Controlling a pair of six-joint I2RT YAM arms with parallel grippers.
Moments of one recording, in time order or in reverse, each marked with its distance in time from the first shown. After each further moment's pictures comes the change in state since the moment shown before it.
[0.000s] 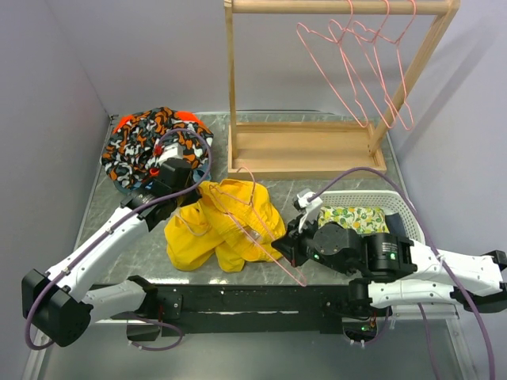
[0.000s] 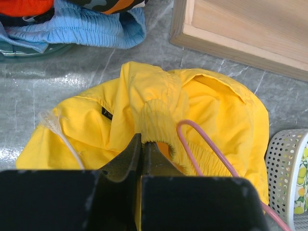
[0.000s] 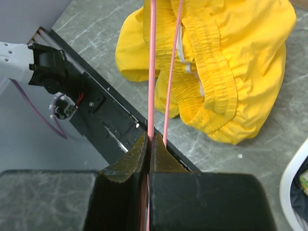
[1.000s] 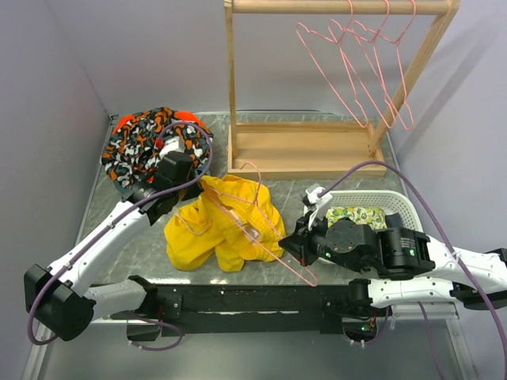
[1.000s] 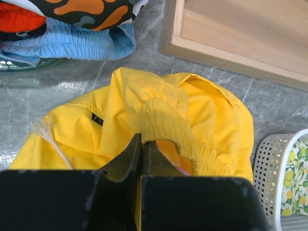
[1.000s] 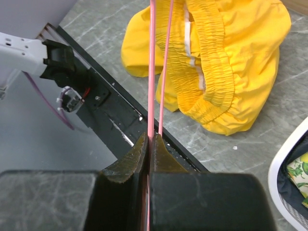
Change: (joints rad) left arm 0.004 0.043 0.066 -0.003 0.003 0.000; right arm 0.040 -0.001 0.147 -0.154 0.008 0.005
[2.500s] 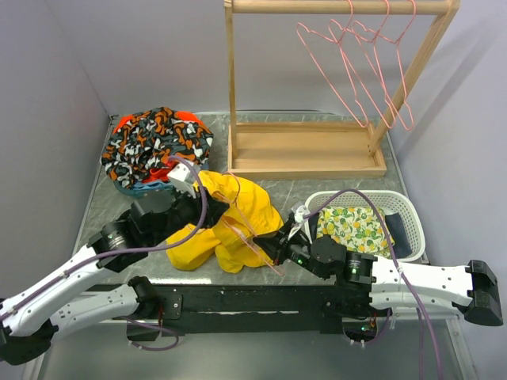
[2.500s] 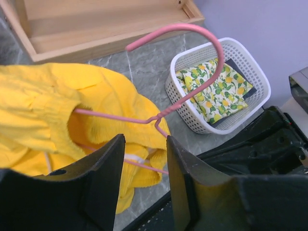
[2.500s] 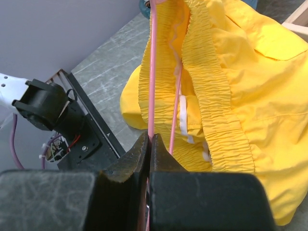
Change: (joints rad) left arm -0.381 -0.386 -0.100 0.133 0.109 0.230; right arm -0.160 -0.053 -0.718 1.056 -0.104 -0.201
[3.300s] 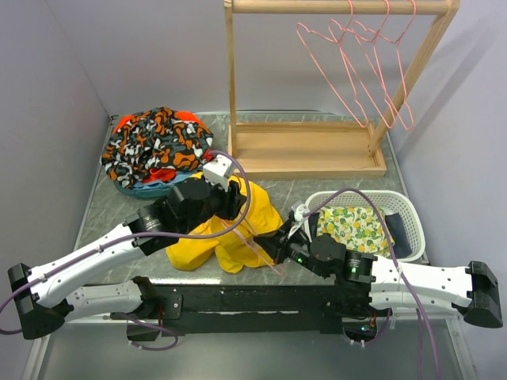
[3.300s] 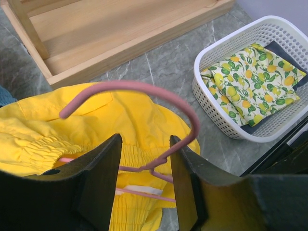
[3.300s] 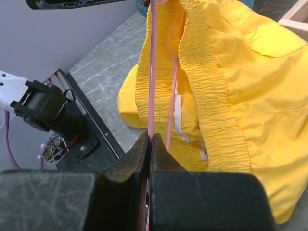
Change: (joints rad) left arm -0.069 0.258 0.089 0.098 -0.111 0.192; right arm -0.020 0.004 0.000 -0.009 -0.017 0.011
